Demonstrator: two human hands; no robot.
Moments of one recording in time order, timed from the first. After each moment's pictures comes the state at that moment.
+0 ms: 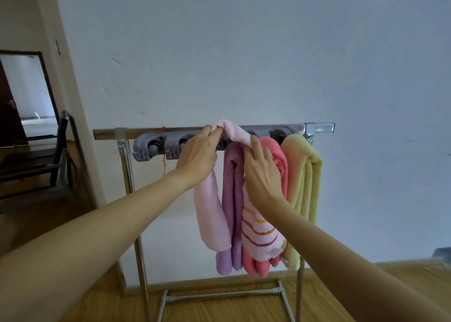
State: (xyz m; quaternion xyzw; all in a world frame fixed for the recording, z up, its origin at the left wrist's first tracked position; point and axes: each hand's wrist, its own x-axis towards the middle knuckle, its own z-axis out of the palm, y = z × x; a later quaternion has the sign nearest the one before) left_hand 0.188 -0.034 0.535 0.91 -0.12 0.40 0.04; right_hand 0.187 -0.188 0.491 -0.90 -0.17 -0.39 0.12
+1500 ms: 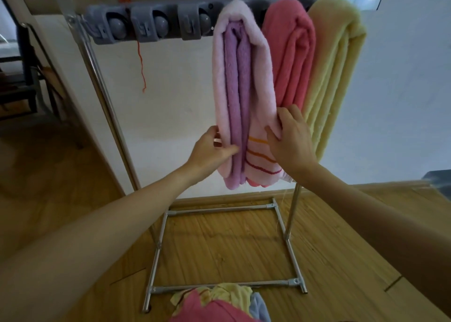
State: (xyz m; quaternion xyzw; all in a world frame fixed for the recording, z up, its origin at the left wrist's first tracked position) left_hand 0.180 -0.055 0.330 0.85 -0.03 0.12 0.52; right_hand 0.199 -0.238 0.349 -0.85 -0.21 -0.35 0.32
